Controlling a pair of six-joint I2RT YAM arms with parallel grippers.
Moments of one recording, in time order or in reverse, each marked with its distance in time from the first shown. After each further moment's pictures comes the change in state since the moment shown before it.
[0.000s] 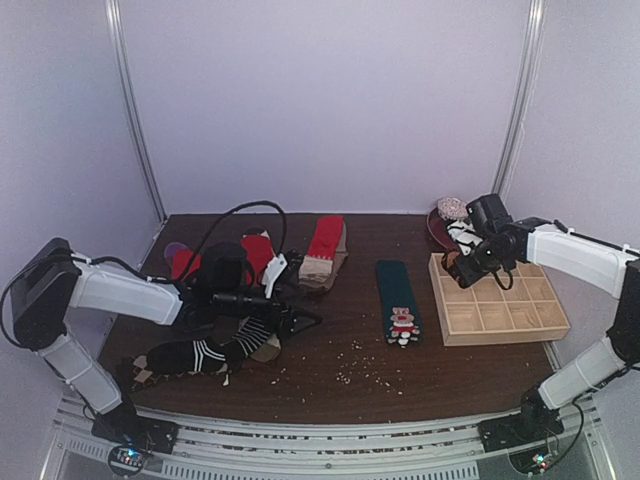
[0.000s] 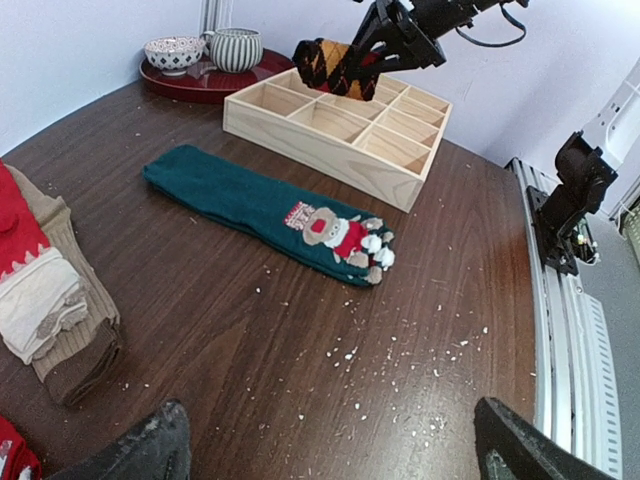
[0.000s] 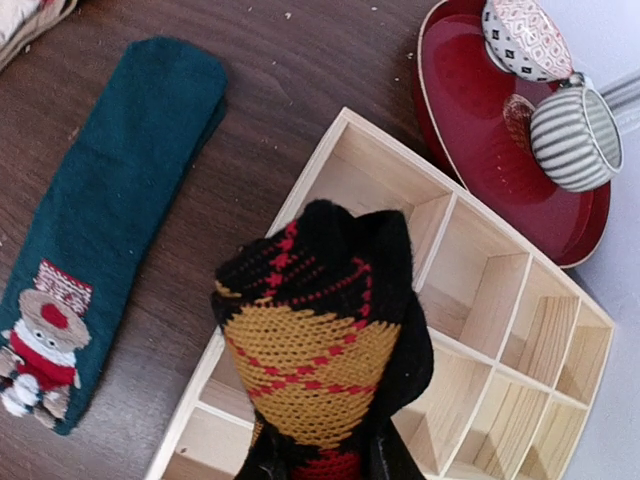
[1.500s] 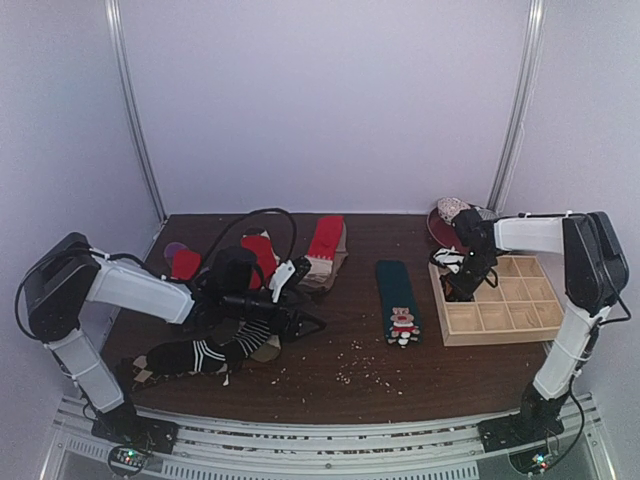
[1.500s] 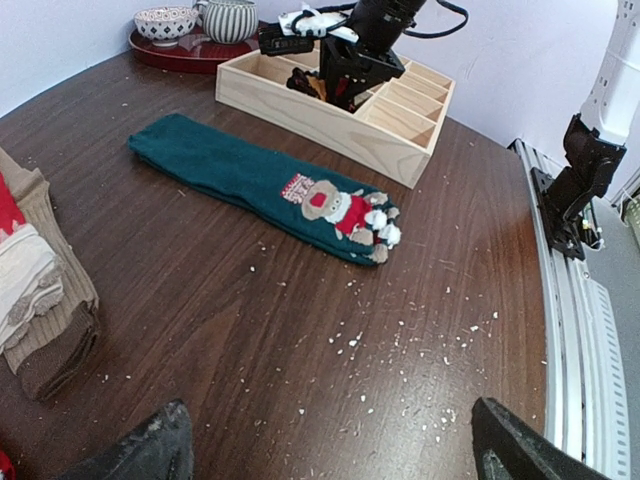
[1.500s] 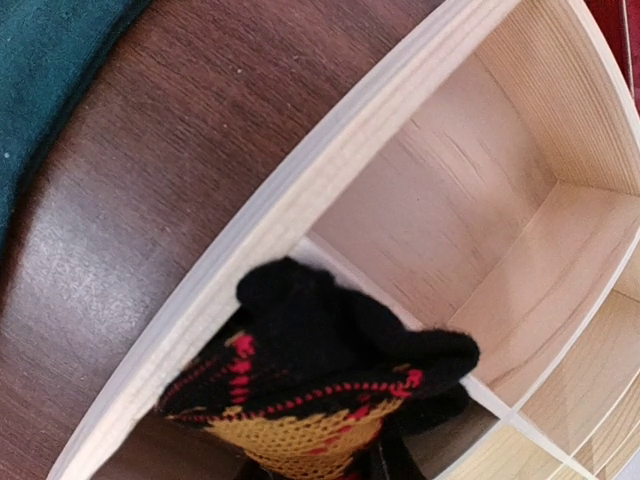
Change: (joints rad) left arm 0.000 0.098 0.034 -0.002 0.022 0.008; right arm -0.106 0.417 0.138 -0.093 -0.082 -0.303
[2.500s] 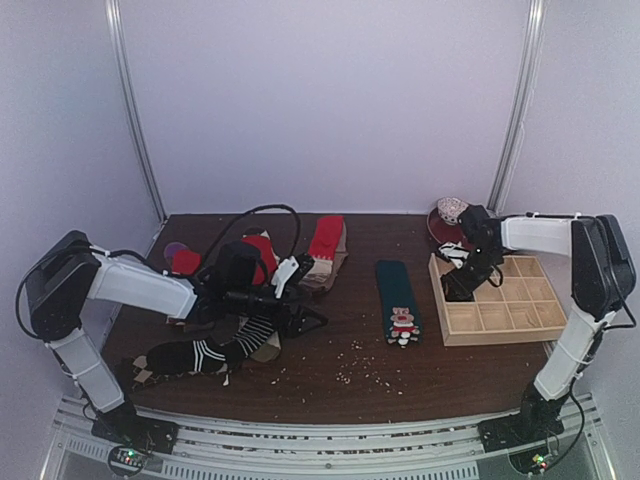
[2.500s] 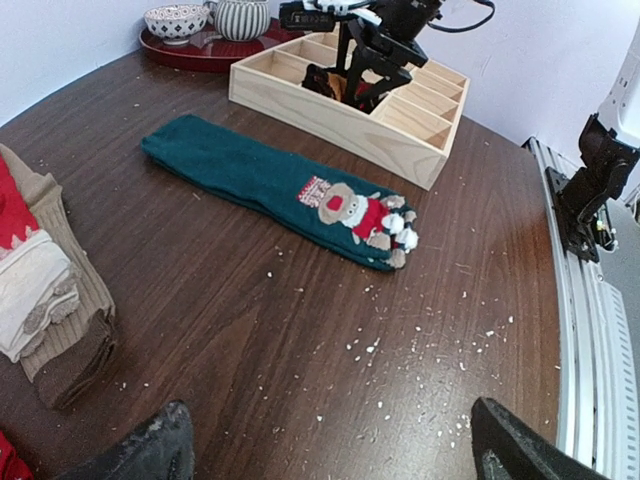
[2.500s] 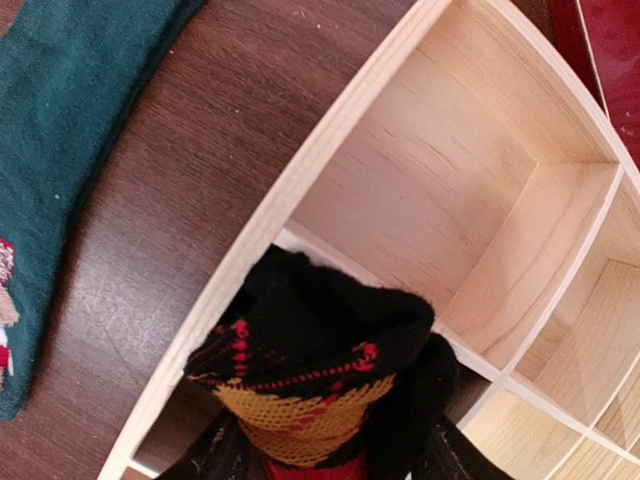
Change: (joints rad) left arm 0.000 0.010 0.050 -0.061 -0.030 0.021; right arm -0.017 -0.073 -0.005 -0.001 -0.093 0.121
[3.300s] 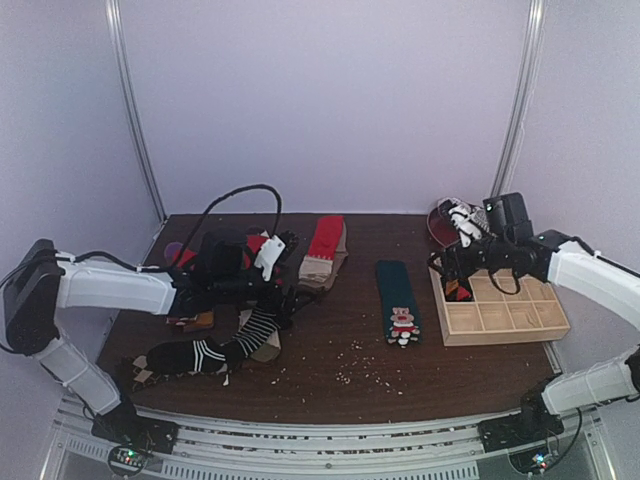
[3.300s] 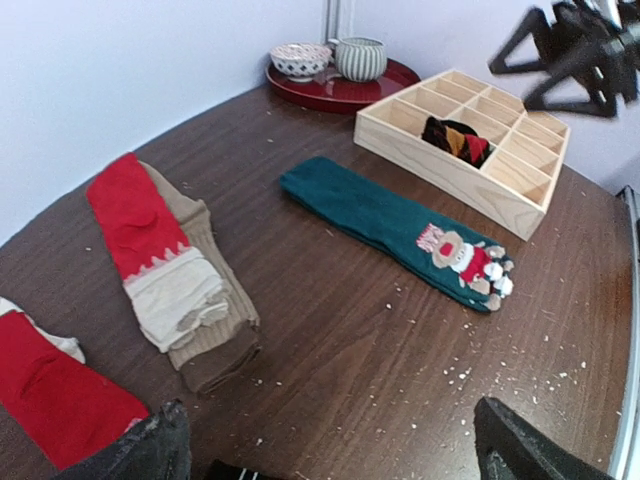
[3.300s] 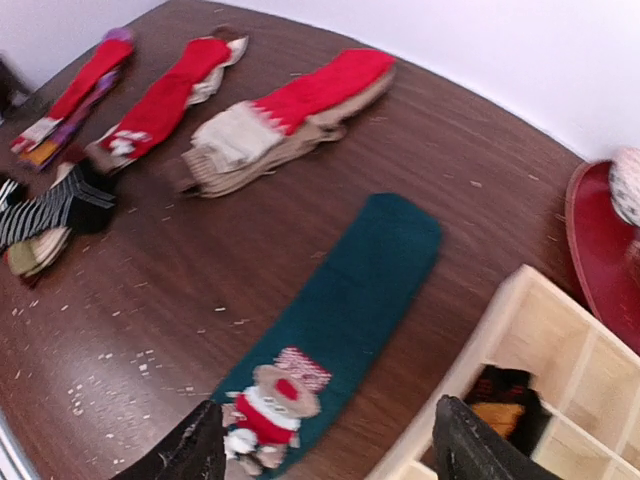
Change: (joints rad) left arm 0.000 -0.157 0.004 -0.107 -0.288 0.002; right arm 0.196 -0.540 -0.249 0.311 -0.171 0.261
